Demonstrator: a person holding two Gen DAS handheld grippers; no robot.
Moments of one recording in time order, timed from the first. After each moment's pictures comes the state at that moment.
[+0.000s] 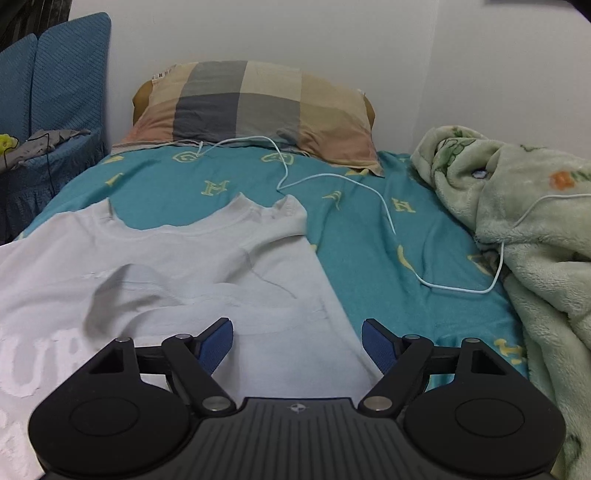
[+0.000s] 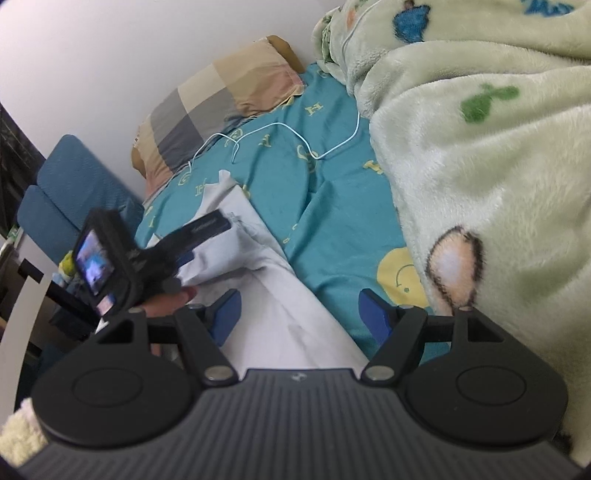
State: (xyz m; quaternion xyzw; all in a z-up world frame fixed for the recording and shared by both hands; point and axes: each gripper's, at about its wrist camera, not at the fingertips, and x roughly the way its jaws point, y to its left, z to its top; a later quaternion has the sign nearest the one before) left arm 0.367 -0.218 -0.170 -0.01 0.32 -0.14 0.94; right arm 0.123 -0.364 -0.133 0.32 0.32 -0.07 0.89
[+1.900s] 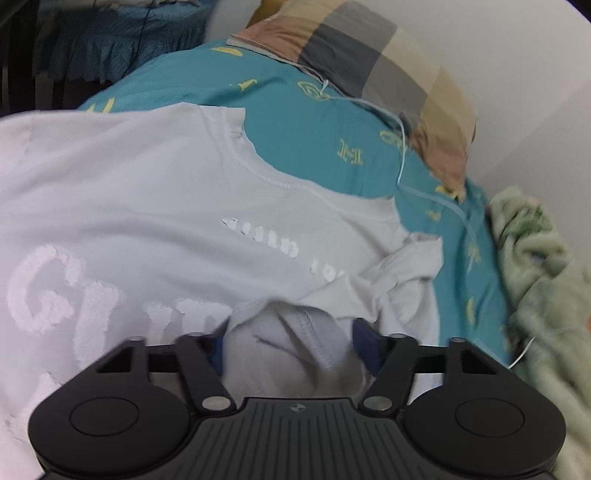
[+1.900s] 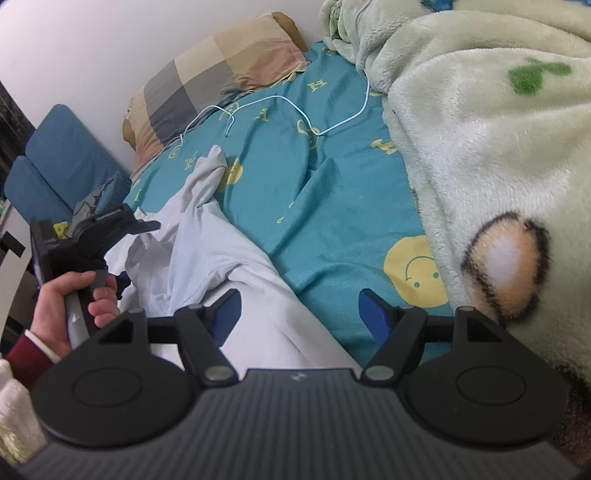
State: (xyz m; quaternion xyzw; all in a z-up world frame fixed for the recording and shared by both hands) left arm 0.431 -0.080 -0.171 -0.20 0.45 -0.07 0.87; right arm 0.147 -0.351 -0.149 0.29 0.35 -0.08 0.89
